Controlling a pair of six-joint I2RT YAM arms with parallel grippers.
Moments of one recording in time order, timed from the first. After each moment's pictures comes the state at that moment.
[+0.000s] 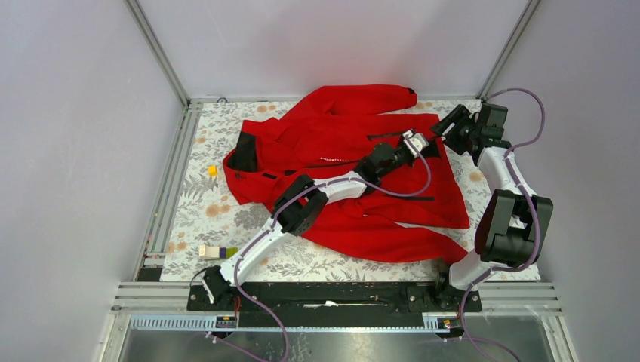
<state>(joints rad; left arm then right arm) -0.91 2.73 2.18 0.76 0.15 0.21 -0.22 1.60 1.17 -0.20 -0.36 0.60</state>
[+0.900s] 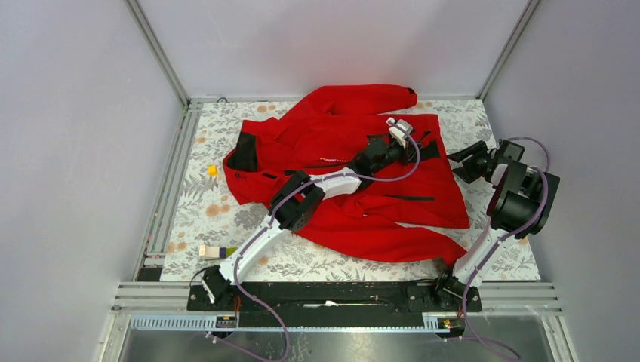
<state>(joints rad) -0.86 2.73 2.13 0.71 0.15 -0.21 -0.49 1.93 1.02 0.10 -0.60 0.68</state>
